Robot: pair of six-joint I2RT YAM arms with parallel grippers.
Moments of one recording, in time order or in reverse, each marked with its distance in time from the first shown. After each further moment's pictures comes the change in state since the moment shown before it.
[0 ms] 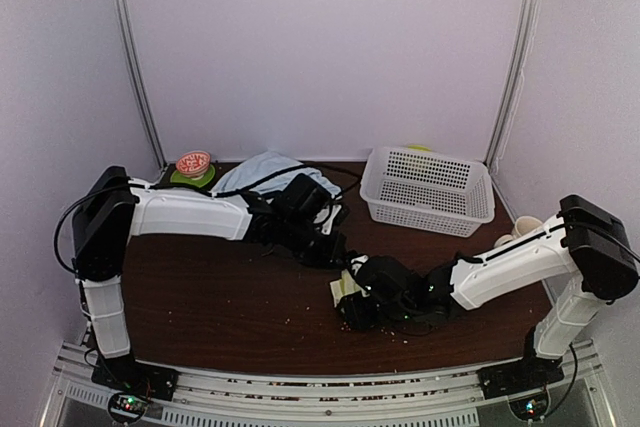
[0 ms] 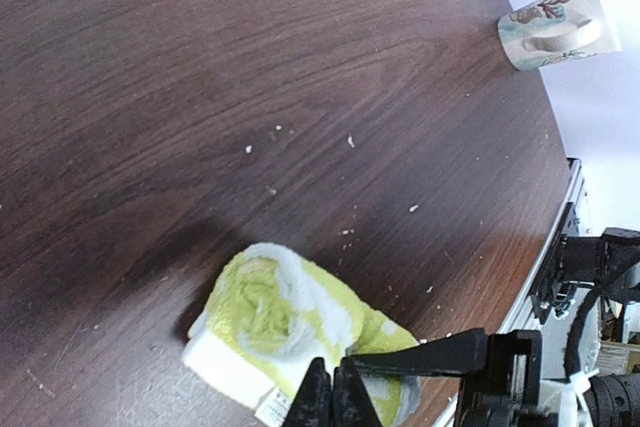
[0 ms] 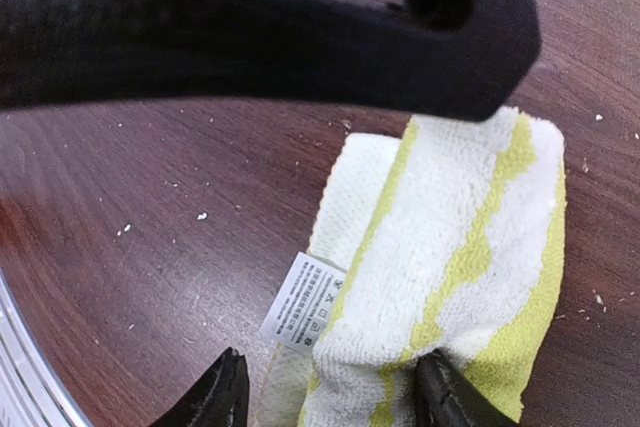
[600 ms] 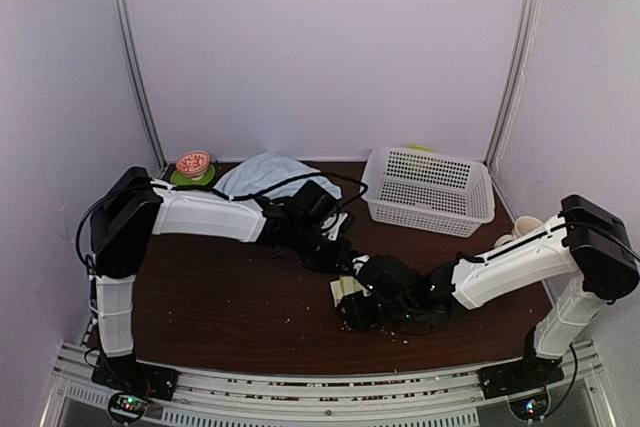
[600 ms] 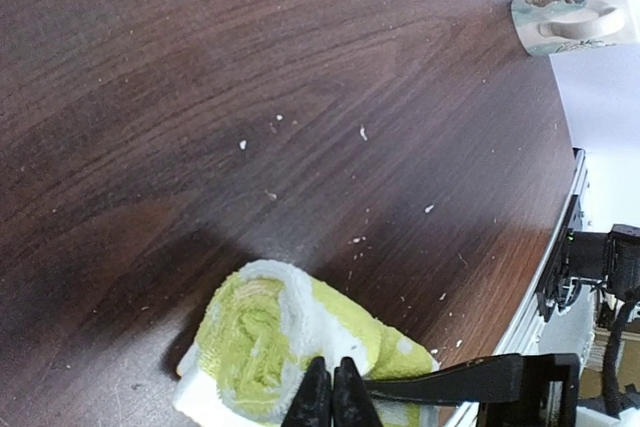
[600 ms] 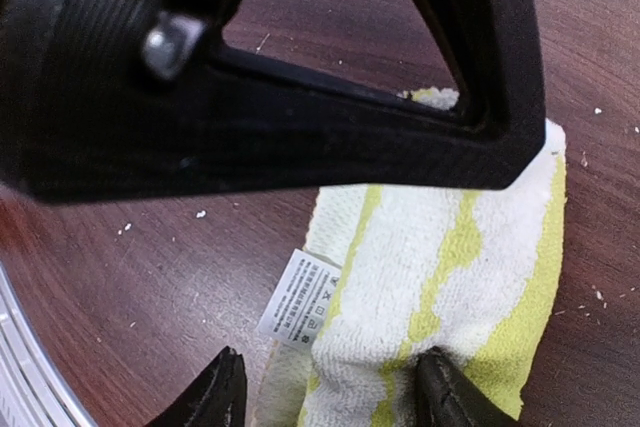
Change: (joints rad) left arm 0.007 0.108 0.055 0.020 0.066 -0.001; right arm -0.005 -0.007 -0.010 0.011 -0.014 -0.003
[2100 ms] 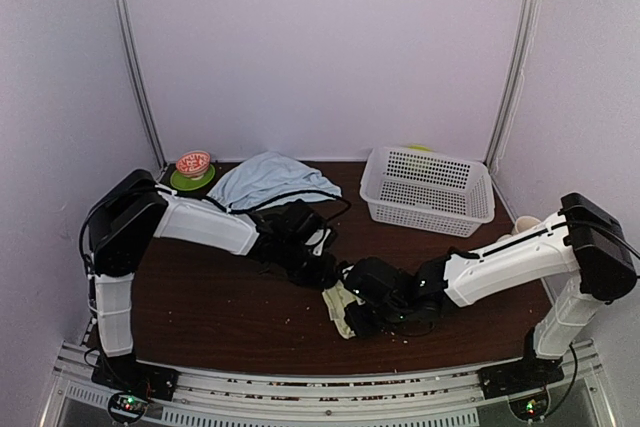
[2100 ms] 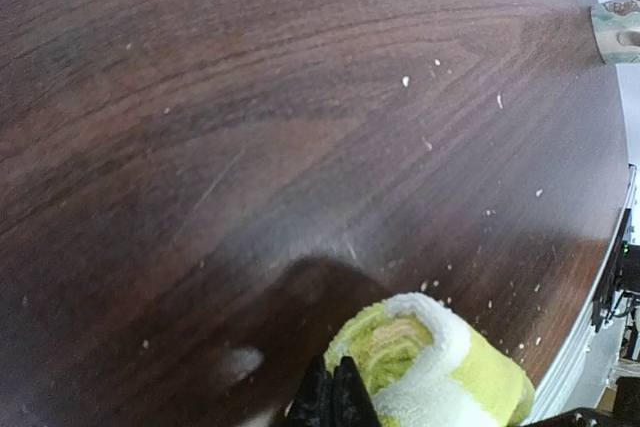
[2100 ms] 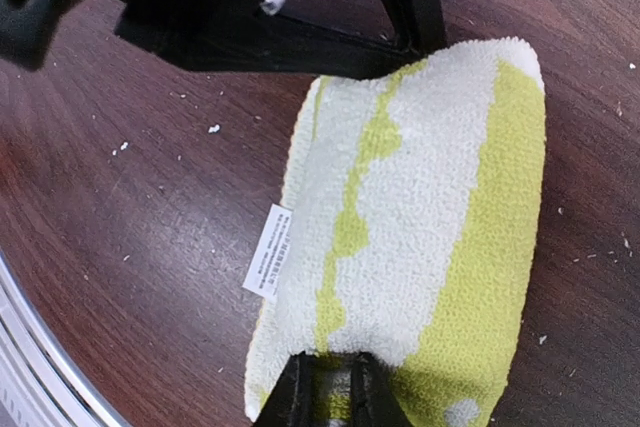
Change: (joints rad) left arm 0.020 -0.003 -0.164 0.087 -0.059 -0.025; right arm 0.041 0.022 0.116 -0.259 -0.040 -0.017
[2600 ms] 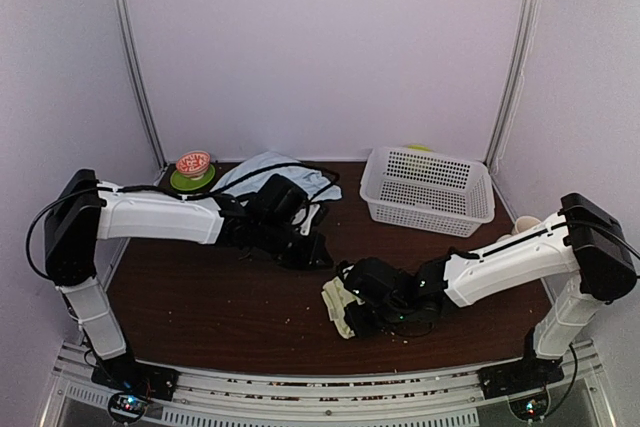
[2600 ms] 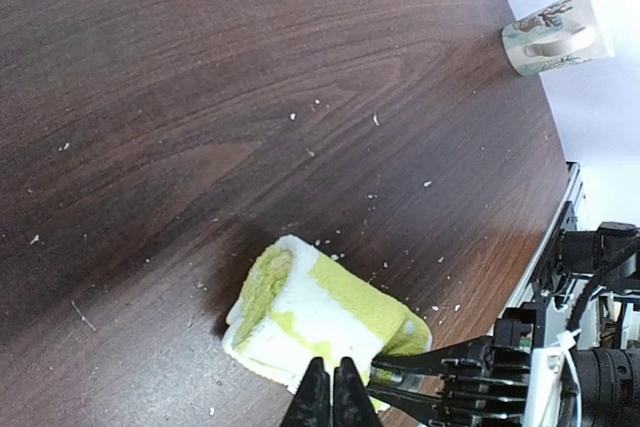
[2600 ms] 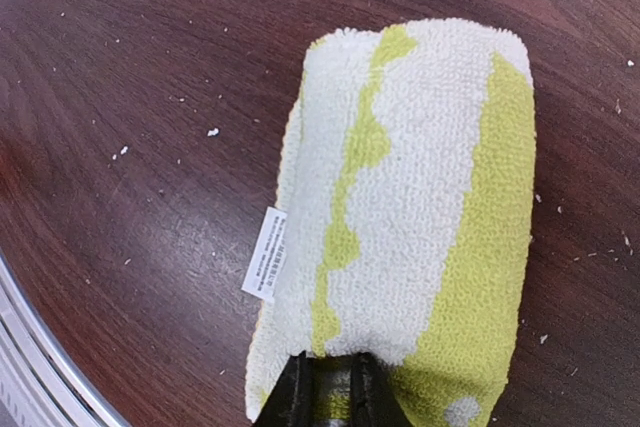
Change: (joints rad) left arm -0.004 -0.259 -0.059 -0.074 -0.021 0.012; right arm 0.002 0.002 0.000 0.005 0.004 0.020
